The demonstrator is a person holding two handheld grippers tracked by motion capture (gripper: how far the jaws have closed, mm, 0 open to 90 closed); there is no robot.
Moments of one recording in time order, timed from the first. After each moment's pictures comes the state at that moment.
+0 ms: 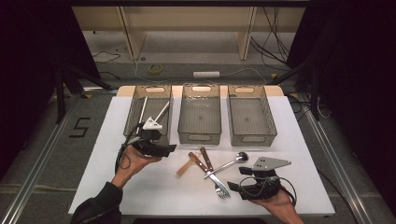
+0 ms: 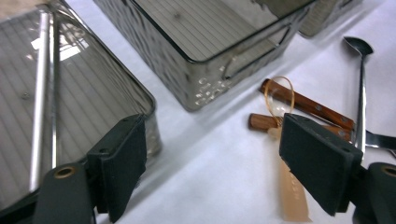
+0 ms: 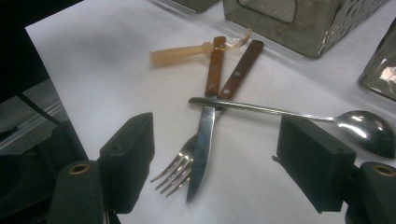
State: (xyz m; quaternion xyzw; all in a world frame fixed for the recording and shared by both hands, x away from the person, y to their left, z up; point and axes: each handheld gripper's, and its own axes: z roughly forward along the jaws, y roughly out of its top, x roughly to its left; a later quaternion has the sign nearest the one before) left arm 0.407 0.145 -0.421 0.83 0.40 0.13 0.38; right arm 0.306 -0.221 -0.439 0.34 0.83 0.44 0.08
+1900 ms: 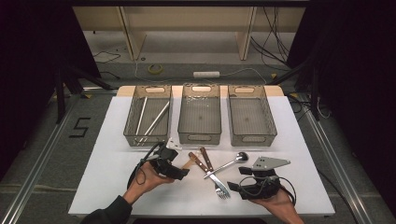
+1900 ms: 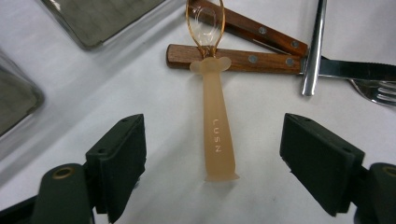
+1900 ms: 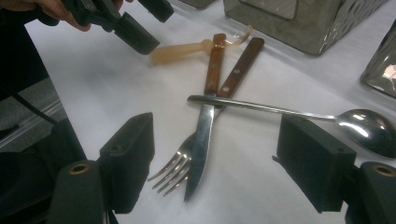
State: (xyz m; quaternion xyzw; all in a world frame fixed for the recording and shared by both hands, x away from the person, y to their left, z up) left arm 0.378 0.097 -0.456 0.88 0.37 0.07 0.30; right arm 0.308 -0.221 -0.442 0.34 0.83 0.44 0.08
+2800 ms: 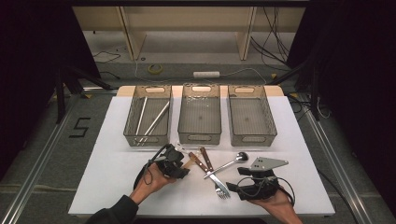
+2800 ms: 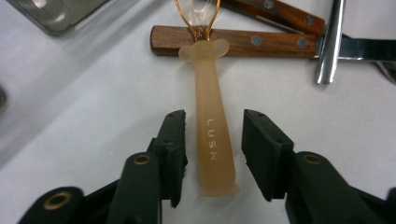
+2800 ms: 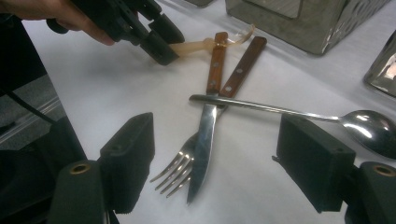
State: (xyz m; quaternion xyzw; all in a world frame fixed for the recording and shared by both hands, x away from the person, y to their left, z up) left arm 0.381 0.082 -0.472 0.89 0.36 0.07 0.26; right arm 0.306 -0.216 -0.441 0.34 0.83 0.43 0.08
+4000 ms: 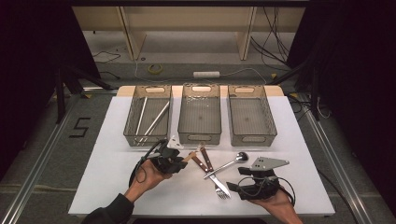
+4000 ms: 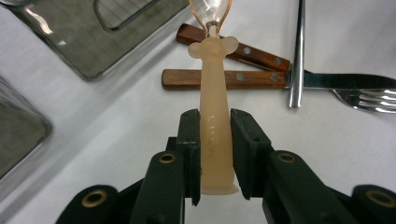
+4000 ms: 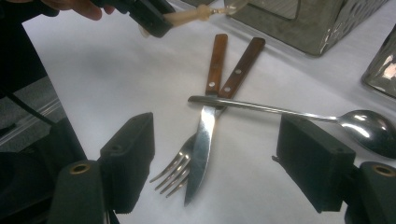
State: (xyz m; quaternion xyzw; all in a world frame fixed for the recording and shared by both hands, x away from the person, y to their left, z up) left arm 0.376 0.095 -0.441 0.88 0.34 0.09 0.33; right arm 0.307 -0.218 -0.440 0.34 0.83 0.43 0.08
